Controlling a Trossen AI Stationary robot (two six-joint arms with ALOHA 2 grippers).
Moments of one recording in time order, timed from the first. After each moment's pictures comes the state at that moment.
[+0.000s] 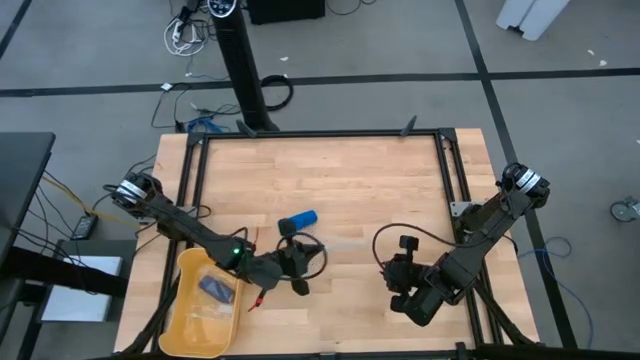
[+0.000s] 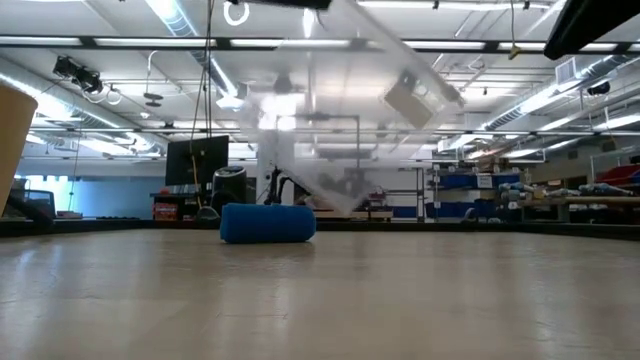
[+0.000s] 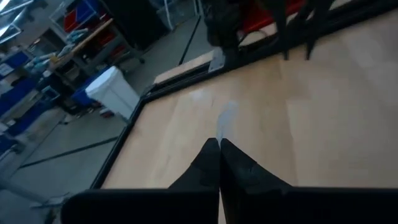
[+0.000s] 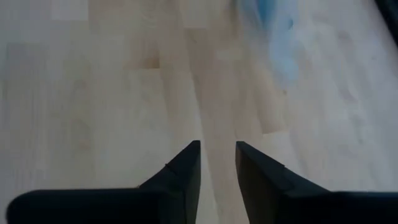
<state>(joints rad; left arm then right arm) -0.52 1.60 1.02 0.20 -0.87 0.20 0.80 1.57 1.22 -0.95 0.68 0.81</state>
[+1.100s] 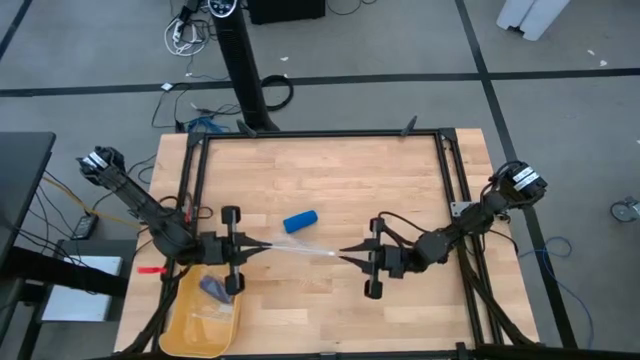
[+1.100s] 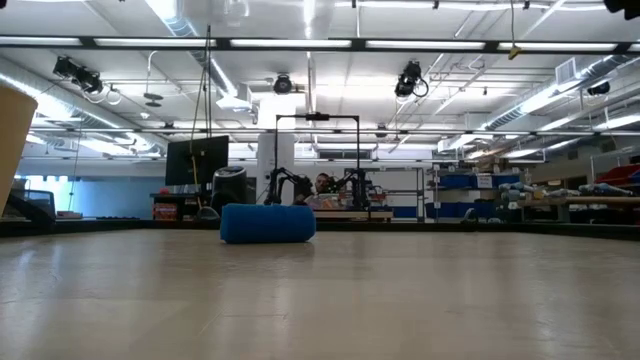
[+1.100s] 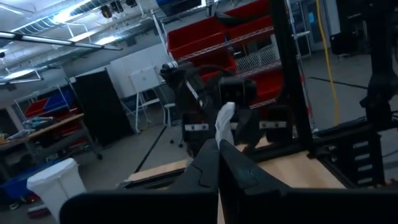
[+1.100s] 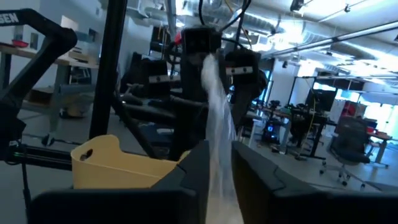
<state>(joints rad) -0.72 1.04 0.65 0.59 -0.76 0.42 0.56 1.57 0.70 1.16 0.60 -0.36</state>
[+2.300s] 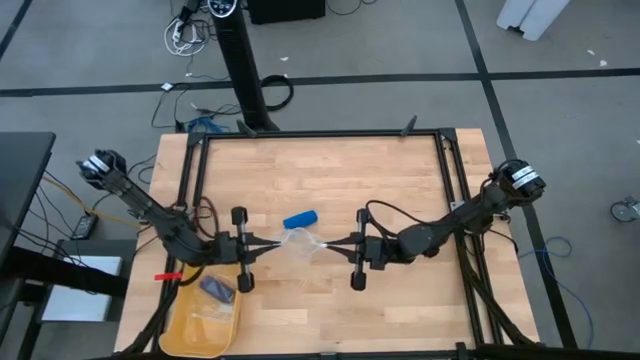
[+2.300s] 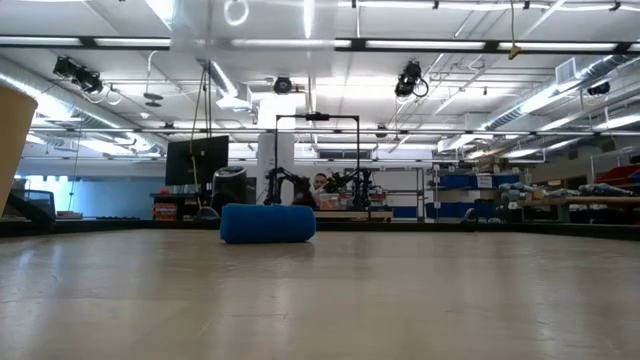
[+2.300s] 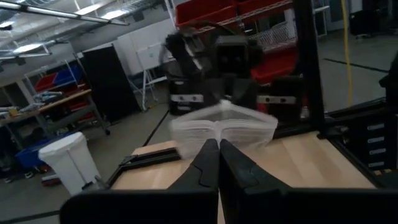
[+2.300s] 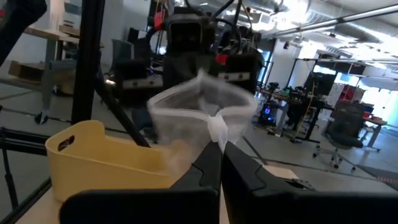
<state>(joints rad) -0.67 1.11 0.65 0.55 -0.79 0.31 0.46 1.57 0.85 0.89 0.53 -0.31</state>
